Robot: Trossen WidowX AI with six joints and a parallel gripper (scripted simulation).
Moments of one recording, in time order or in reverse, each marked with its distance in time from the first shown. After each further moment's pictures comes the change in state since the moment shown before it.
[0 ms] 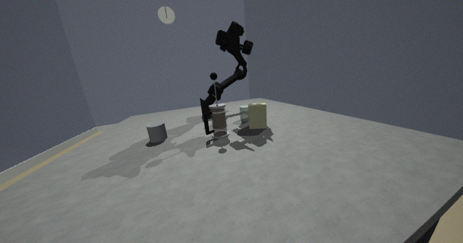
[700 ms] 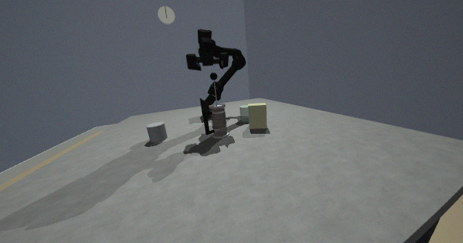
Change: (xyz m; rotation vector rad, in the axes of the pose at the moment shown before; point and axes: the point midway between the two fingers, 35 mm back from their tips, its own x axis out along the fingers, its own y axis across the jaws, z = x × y) arm 0.029 -0.120 -0.118 0.295 0.245 -0.041
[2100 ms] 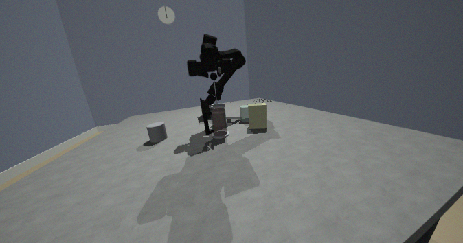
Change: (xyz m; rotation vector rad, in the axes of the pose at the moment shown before) arm 0.044 -0.001 -0.010 -0.004 -0.006 -0.003
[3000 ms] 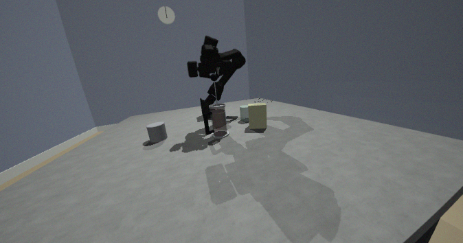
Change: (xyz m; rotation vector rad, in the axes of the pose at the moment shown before) arm 0.007 -0.001 -0.004 -0.009 -0.020 -0.002
